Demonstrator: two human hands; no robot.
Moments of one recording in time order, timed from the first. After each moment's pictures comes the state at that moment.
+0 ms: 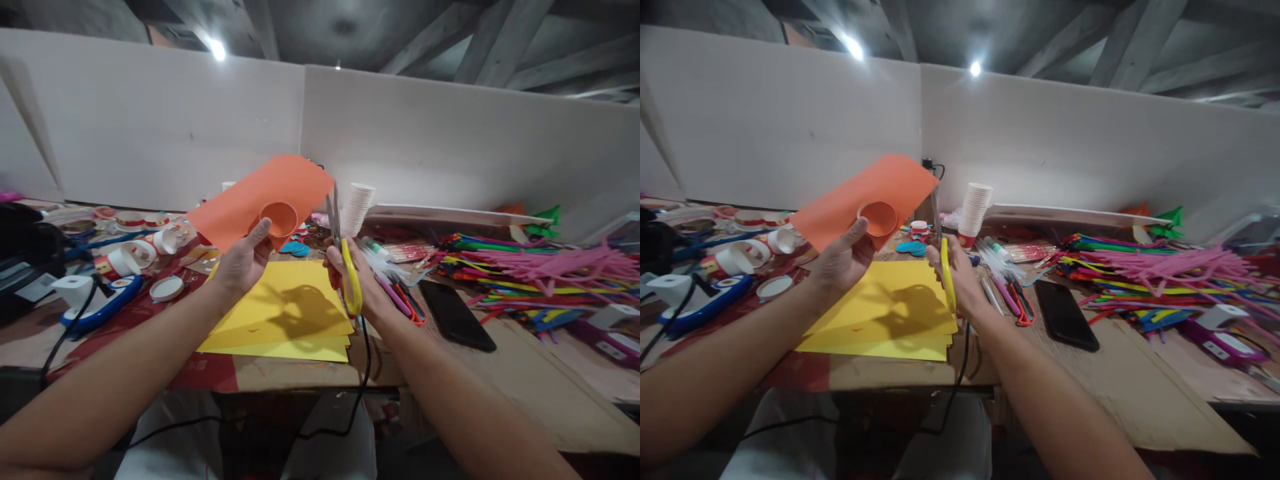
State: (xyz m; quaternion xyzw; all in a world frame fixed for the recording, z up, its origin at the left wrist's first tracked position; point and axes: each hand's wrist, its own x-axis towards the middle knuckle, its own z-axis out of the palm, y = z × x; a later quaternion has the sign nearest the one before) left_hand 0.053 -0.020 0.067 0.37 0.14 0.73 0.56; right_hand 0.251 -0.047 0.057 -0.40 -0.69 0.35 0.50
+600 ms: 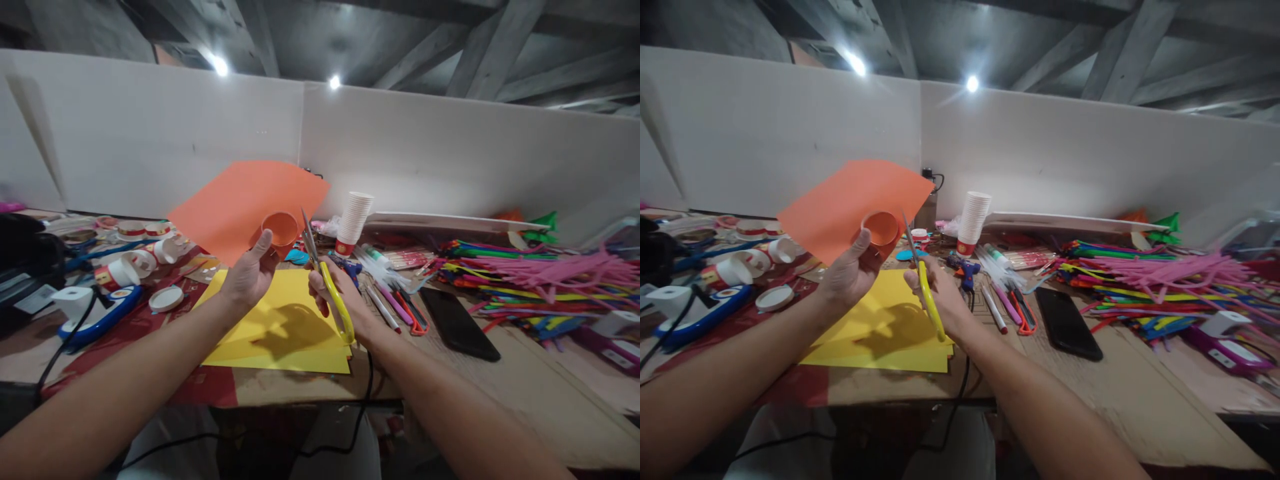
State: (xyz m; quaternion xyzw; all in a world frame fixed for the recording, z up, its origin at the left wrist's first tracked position) left_hand 0.065 -0.024 0.065 0.34 0.11 0.72 0.59; right_hand 0.234 -0.061 0.047 -0.35 -0.70 0.42 0.46
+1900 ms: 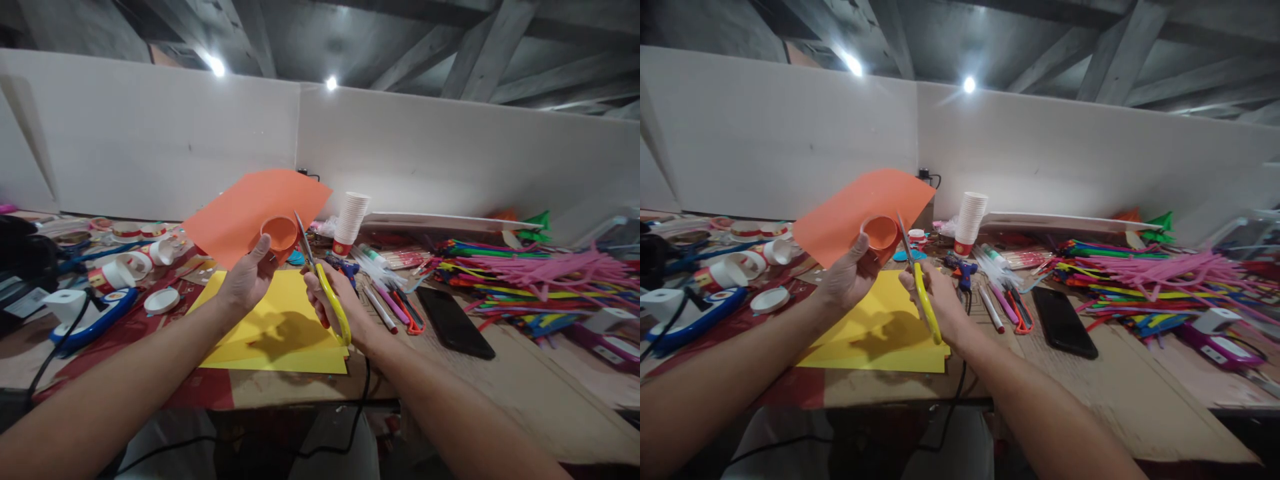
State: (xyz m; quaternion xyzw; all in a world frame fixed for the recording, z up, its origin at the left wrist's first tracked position) left_hand 0.066 -0.027 0.062 0.33 0.11 0.70 0.62; right_hand 0.231 -0.066 0.044 -0.40 -0.65 0.46 0.46
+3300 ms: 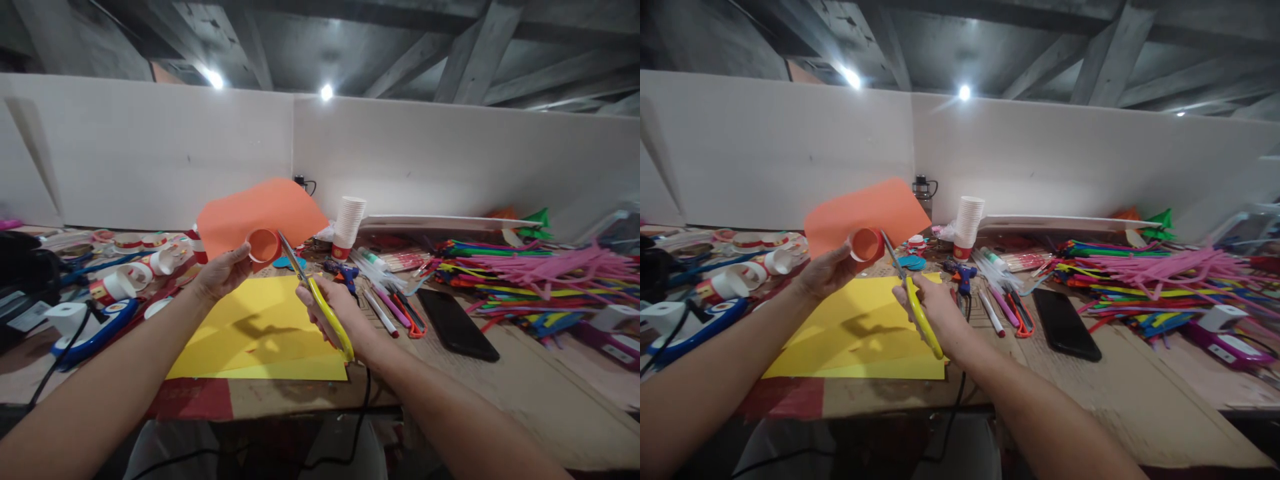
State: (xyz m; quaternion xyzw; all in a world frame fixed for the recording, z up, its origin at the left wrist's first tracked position) left_hand 0.011 0.004 0.059 0.39 0.20 0.65 0.63; right_hand 0.224 -0.084 0.062 -0.50 -0.66 0.42 0.38
